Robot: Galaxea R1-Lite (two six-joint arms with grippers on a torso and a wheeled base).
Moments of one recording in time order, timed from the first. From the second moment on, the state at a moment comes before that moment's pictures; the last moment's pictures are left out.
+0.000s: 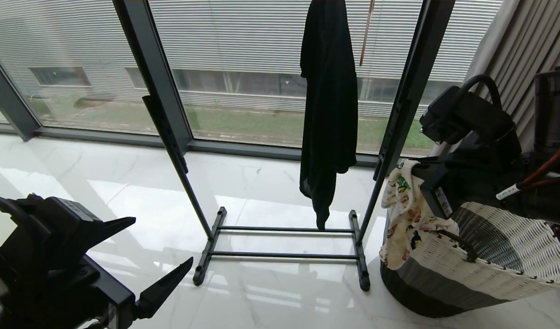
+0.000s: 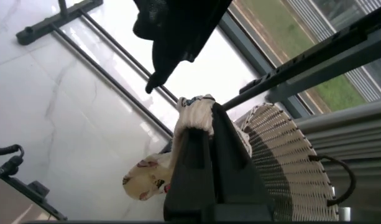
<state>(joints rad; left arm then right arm) -0.61 1.06 -0.36 -0.44 0.21 0.30 0.78 1.43 -1.07 -0.04 -0.30 -0.36</state>
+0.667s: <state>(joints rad) -0.90 1.11 -0.50 -0.44 0.21 0.12 0.94 1.50 -1.16 -0.05 -0.29 -0.34</state>
